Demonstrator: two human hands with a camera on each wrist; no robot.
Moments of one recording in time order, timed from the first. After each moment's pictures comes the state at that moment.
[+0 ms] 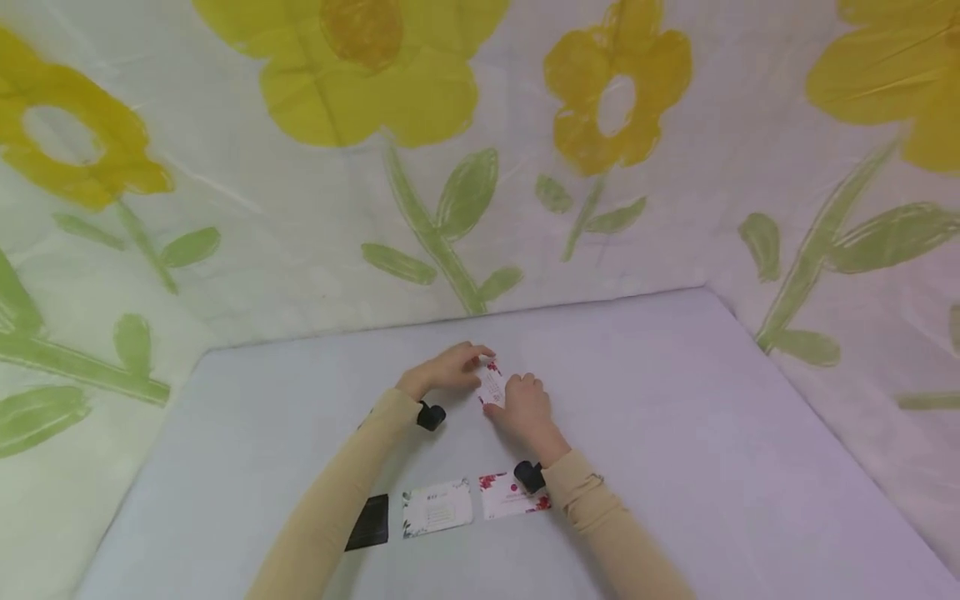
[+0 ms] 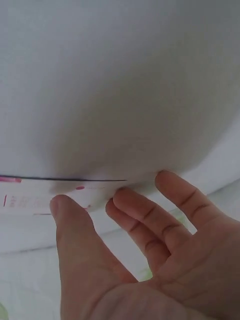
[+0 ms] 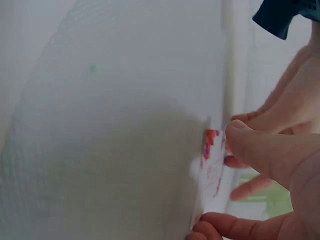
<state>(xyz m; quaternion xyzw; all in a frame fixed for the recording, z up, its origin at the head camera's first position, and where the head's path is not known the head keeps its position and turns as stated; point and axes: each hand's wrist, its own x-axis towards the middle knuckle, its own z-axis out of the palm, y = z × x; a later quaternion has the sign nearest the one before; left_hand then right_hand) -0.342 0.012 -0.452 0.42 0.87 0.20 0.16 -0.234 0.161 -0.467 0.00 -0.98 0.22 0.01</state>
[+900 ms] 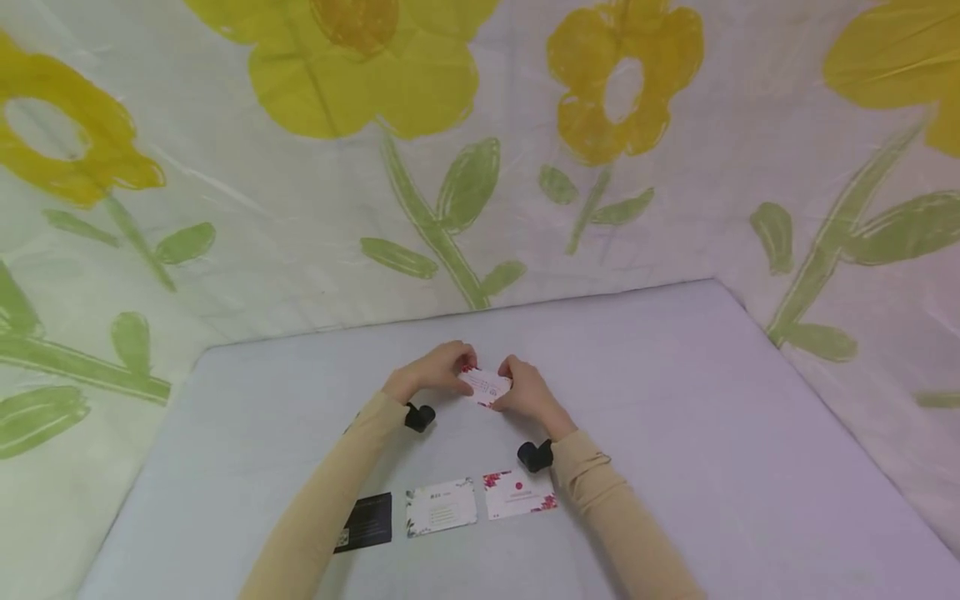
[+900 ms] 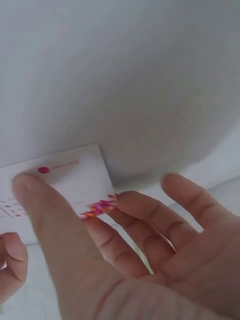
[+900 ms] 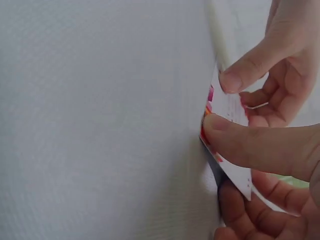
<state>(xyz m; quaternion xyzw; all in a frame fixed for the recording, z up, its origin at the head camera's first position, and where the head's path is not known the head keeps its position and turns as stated) -0.341 -0.005 -0.454 0.37 0.88 0.24 0.17 -0.261 0.177 -0.471 0.06 -0.90 0.42 -0.06</state>
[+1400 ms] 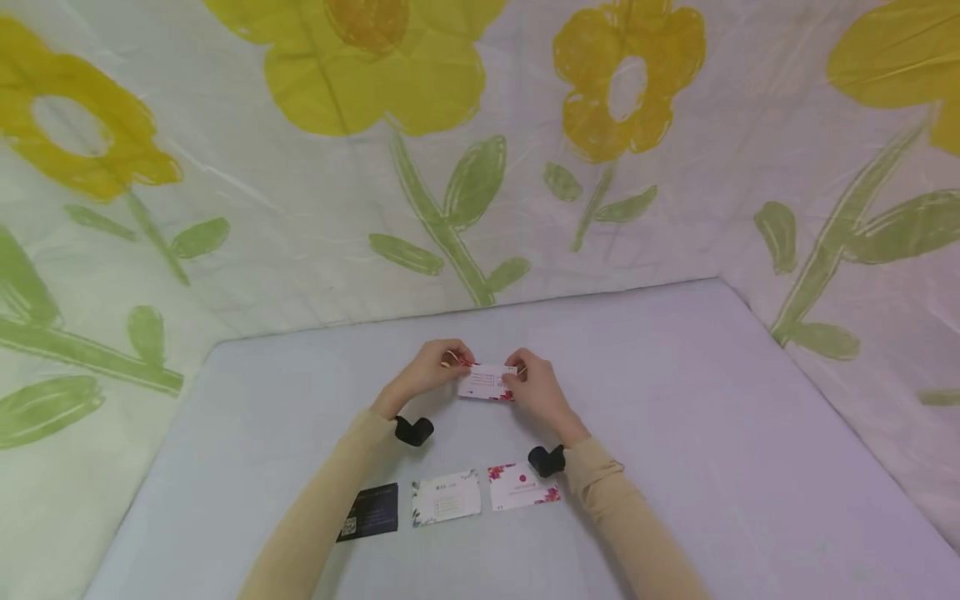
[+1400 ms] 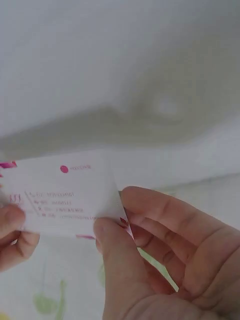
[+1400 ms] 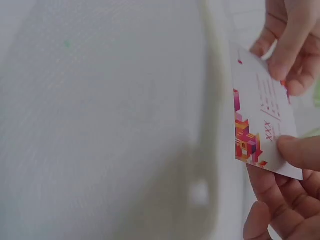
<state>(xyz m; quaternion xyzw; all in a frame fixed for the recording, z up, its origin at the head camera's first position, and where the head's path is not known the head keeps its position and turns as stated) -0.319 -0.021 -0.452 0.34 0.84 0.42 0.09 -0.246 0.180 -0.467 0.06 -0.89 0.45 0.05</state>
